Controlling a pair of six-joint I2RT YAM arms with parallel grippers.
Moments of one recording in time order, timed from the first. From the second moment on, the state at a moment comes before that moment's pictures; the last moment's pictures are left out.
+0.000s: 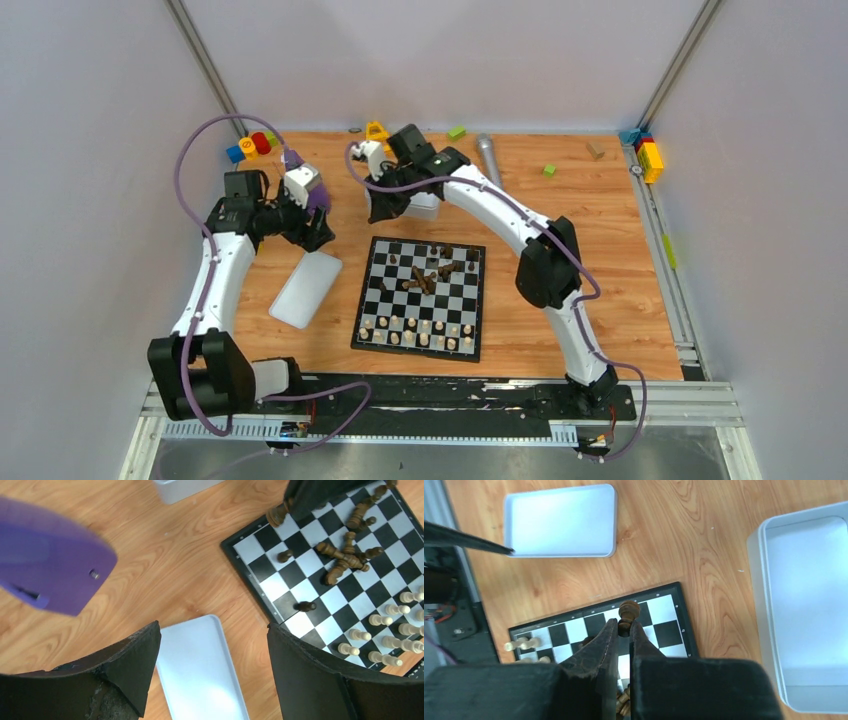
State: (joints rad) left arm 0.07 1.25 1.04 -0.63 0.68 0.51; right arm 0.72 2.22 2.17 -0.74 -0.54 -0.12
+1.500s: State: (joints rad) left arm 0.34 1.26 1.02 -0.68 0.63 0.48; right arm 0.93 2.44 2.27 -0.96 -0.10 -0.41
